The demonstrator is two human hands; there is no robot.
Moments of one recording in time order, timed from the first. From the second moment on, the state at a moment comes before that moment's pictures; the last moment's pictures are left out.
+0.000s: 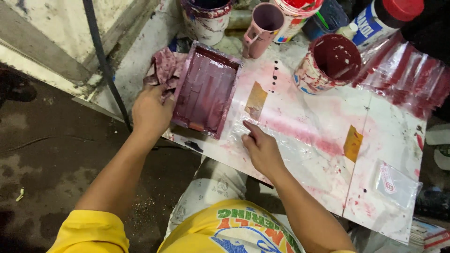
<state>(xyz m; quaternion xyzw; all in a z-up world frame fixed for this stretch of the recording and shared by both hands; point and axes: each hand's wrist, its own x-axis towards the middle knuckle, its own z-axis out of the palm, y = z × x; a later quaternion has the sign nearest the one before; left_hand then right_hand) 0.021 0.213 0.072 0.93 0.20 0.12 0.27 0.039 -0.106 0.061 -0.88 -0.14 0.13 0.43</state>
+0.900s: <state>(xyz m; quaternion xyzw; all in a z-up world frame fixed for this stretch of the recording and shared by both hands) 0.056 0.221 0.055 0.94 0.16 0.05 0.29 0.079 -0.046 0.039 -0.88 -0.06 0.19 0.44</state>
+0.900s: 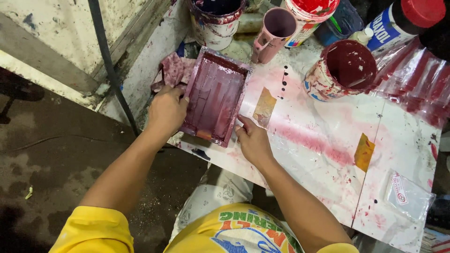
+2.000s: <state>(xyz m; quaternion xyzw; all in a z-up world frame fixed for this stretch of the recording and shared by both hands) 0.028 0.045 0.075 0.92 0.07 -0.03 0.38 -0.012 -0.236 0.041 -0.81 0.03 0.03 0.58</state>
